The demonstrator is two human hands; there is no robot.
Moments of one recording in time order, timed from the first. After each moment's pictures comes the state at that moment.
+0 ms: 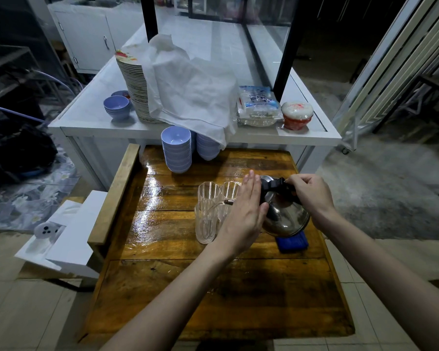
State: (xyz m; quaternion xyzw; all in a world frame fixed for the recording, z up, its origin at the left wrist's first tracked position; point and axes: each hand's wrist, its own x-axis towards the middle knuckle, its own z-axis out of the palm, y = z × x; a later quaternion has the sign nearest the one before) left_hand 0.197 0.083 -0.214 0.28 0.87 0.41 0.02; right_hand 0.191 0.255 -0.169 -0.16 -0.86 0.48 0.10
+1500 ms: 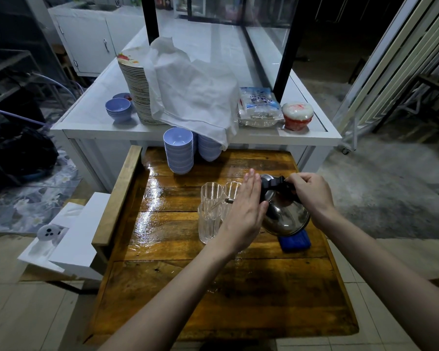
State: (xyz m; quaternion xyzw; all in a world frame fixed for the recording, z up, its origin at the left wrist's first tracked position) left_hand 0.194 0.075 -0.212 0.28 0.87 0.40 0.02; right_hand 0.193 0.244 -0.163 -0.16 -0.86 0.48 0.10
